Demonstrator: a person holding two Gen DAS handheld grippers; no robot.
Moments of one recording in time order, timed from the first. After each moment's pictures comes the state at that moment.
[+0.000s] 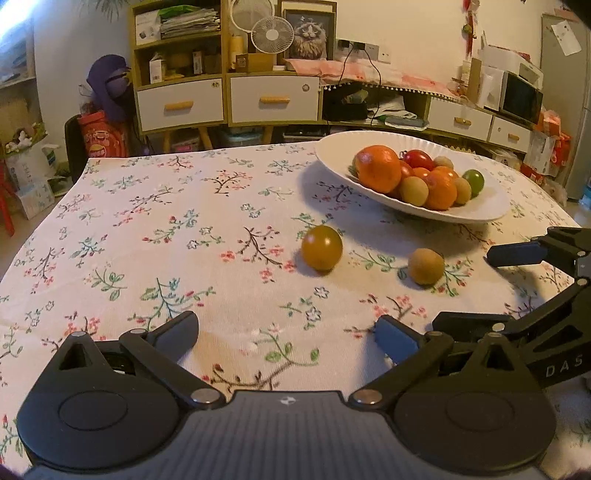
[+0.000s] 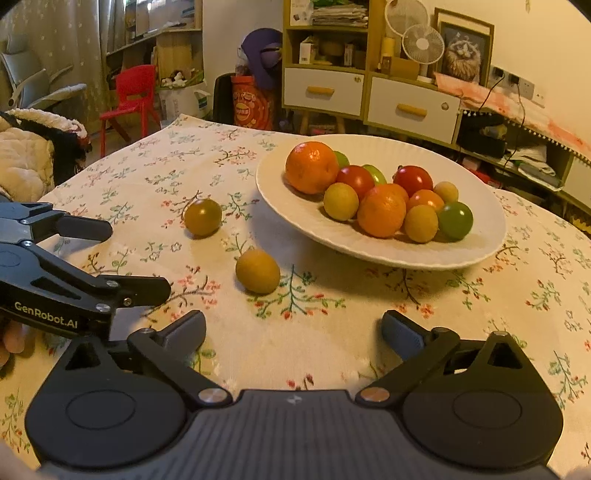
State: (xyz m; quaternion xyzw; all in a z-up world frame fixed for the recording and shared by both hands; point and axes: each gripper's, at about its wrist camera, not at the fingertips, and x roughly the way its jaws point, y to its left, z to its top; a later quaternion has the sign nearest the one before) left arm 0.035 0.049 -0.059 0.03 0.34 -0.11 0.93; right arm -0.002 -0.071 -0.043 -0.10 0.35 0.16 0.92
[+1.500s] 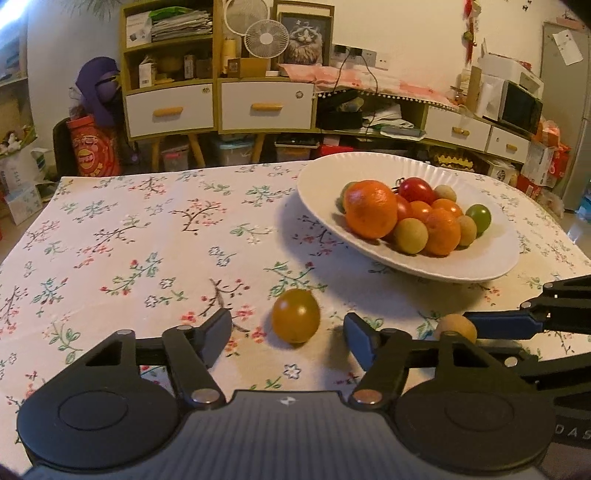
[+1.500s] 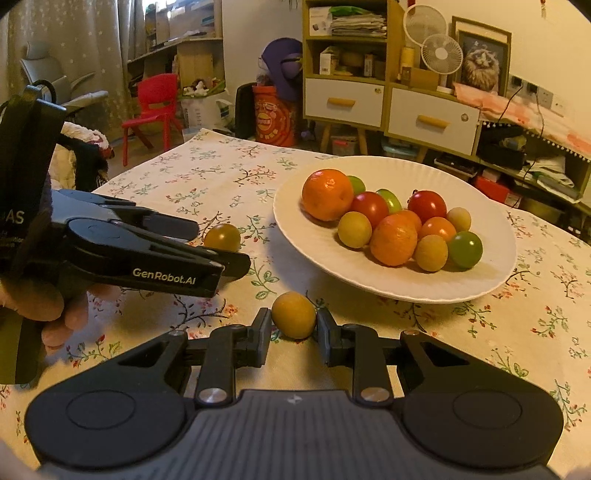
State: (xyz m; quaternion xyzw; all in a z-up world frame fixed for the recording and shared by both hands) left arm 0.075 0.026 -0.048 0.02 0.33 -0.12 0.93; right arm 0.002 -0.072 -0.027 -0.09 0.34 0.20 0.91
